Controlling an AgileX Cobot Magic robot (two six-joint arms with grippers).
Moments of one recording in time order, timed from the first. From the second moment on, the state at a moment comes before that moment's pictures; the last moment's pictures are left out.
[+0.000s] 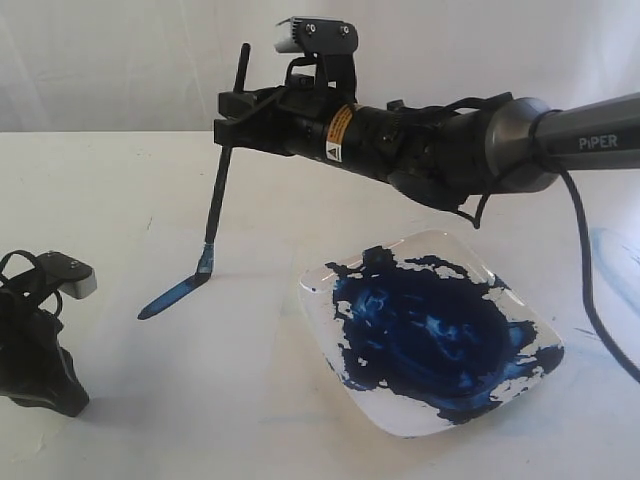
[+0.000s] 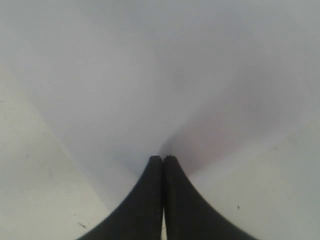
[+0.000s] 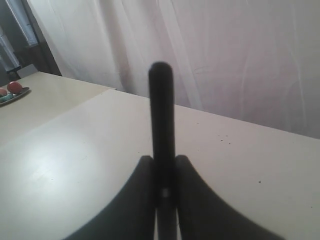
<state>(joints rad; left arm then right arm) -0.11 1.65 -0.71 -0.52 0.69 0.94 0.67 1.99 -1.30 -0.70 -0.66 0.82</state>
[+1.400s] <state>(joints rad) -0.11 1.65 -0.71 -0.52 0.70 0.94 0.96 1.82 -1.30 0.37 -0.33 0.03</state>
